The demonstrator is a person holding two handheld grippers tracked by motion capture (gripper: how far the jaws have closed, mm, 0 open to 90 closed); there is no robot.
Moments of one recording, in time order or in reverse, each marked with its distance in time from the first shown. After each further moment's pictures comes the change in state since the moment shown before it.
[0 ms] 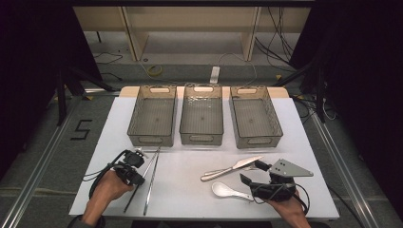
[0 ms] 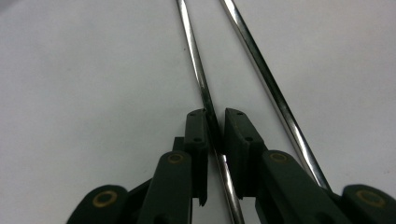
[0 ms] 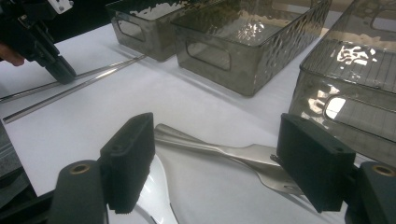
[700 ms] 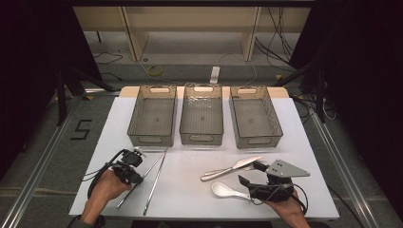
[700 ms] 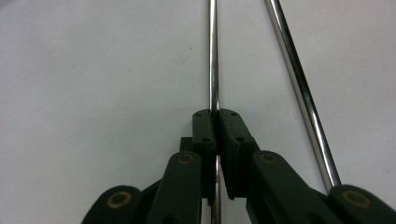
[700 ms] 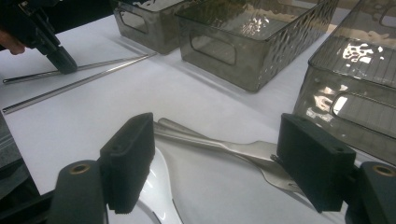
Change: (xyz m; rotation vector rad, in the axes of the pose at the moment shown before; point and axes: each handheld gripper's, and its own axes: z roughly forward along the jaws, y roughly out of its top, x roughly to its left) left arm 0.006 -0.001 0.000 -0.011 -0.026 -0.017; right arm 0.003 -0.001 0.004 0.022 0.006 -0.022
